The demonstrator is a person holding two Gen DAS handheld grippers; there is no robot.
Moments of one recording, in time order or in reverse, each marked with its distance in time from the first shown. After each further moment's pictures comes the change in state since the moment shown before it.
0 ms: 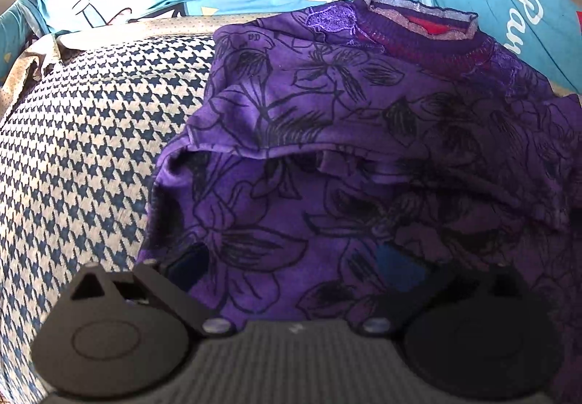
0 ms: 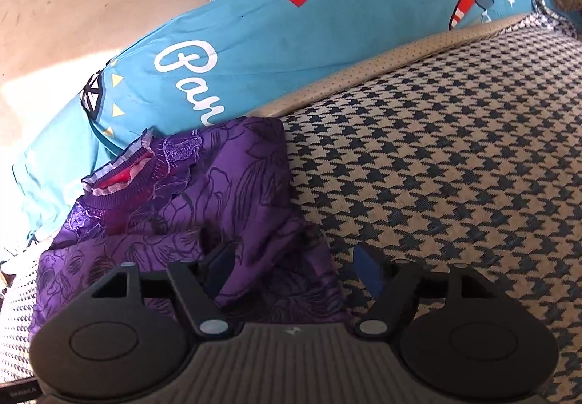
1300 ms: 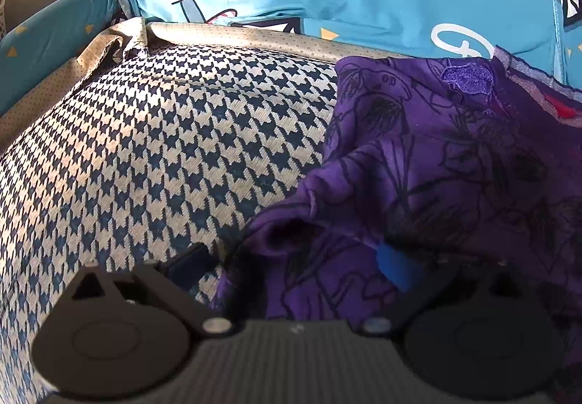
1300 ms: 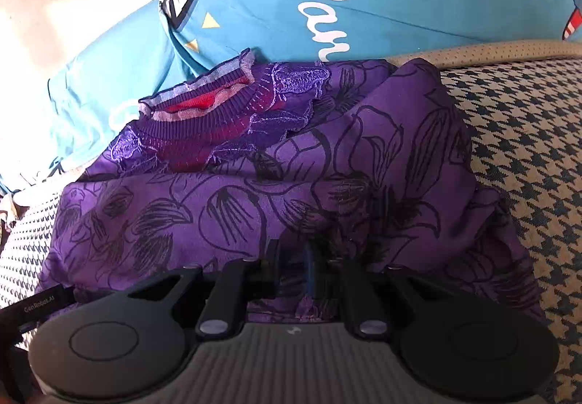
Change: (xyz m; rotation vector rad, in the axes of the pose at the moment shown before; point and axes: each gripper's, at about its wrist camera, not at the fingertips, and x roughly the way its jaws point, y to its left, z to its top) left arm 0.040 0.044 0.029 -0.239 -0.126 0.226; right arm 0.054 0.104 -0.035 -0.212 0.088 0.078
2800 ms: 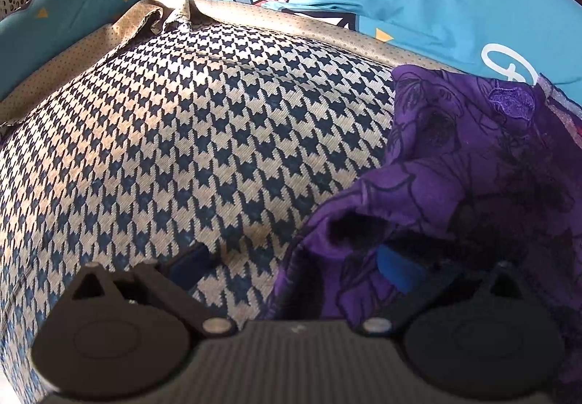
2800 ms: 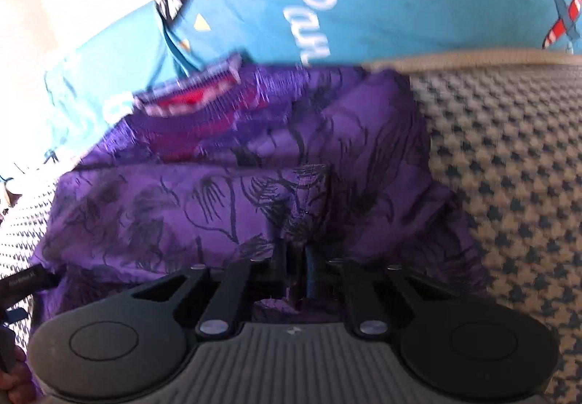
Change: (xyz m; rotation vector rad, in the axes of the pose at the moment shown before) left arm -0.005 0.033 0.005 -0.118 0.051 0.044; right arm -0.018 -0.007 -0.008 -0.005 0.040 -0.052
